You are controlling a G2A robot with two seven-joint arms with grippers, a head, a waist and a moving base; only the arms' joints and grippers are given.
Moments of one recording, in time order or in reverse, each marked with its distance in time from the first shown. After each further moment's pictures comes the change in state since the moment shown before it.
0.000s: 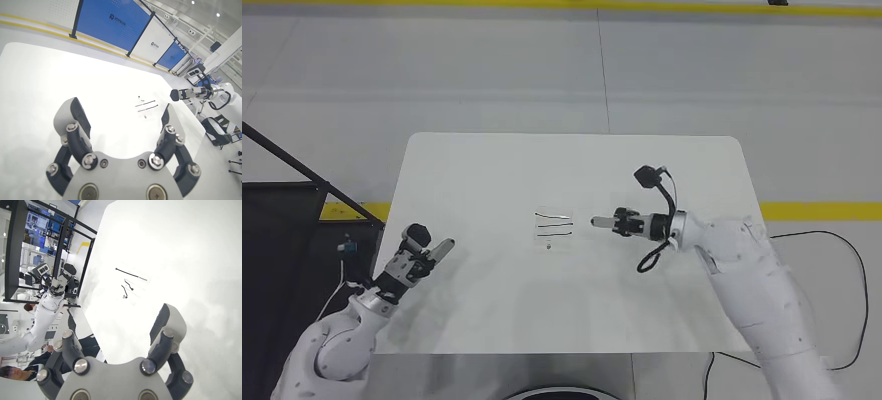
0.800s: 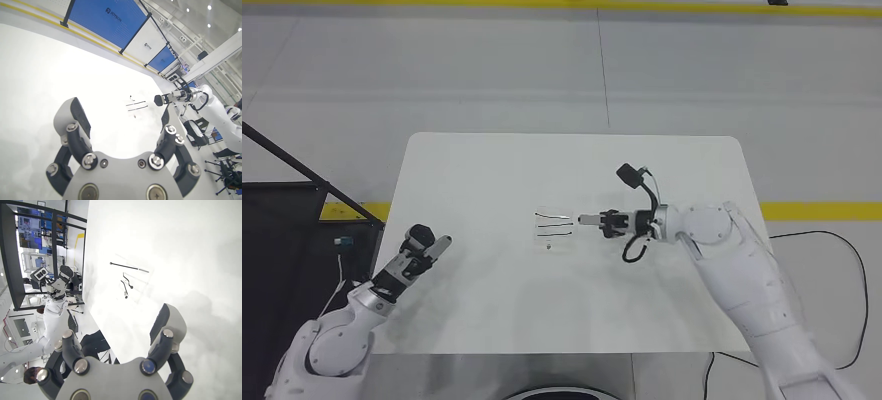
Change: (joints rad) left arm -0.018 0.009 -0.015 0.012 -0.223 0.009 -0.141; right arm 0.120 -0.037 -0.127 0.137 0.064 0.125 0.052
